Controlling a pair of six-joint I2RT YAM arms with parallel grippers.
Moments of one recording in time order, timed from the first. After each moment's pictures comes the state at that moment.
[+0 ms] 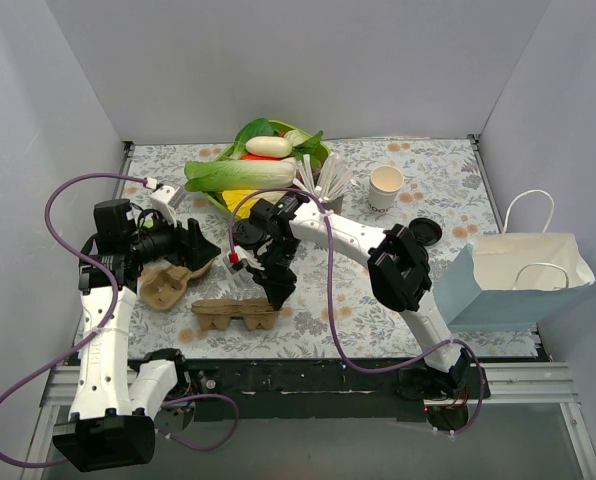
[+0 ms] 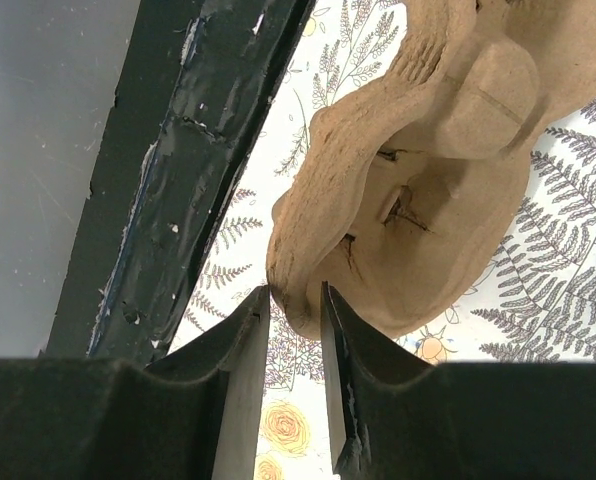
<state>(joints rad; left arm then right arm) 0.12 0.90 1.02 -0.79 0.80 0.17 0.96 2.22 1.97 -1.35 -0.86 -0.99</state>
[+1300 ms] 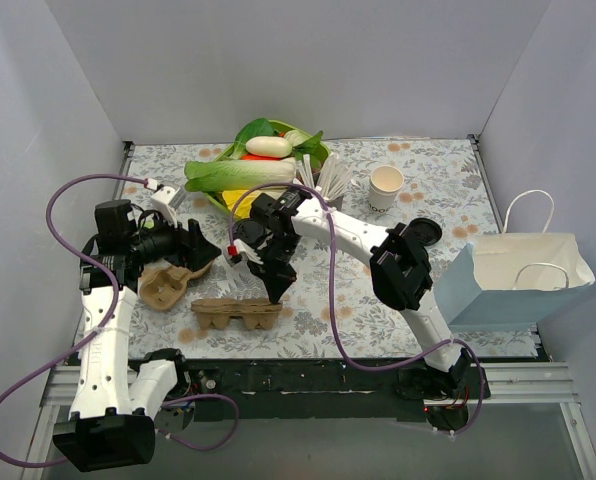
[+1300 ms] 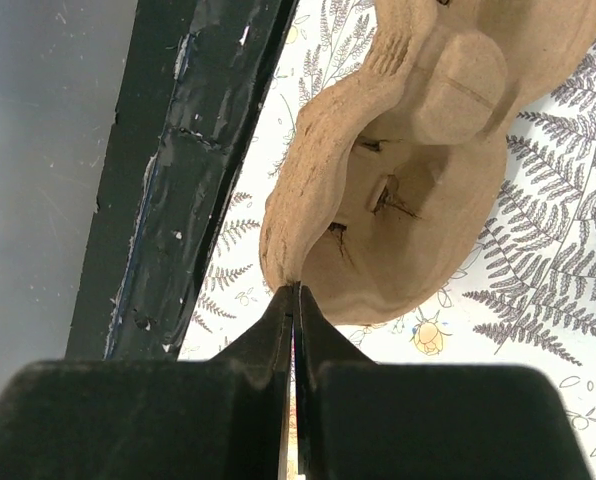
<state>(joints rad) 0.12 0.90 1.01 -0.78 0.80 0.17 0.95 2.22 2.00 -1.35 -0.86 -0.93</state>
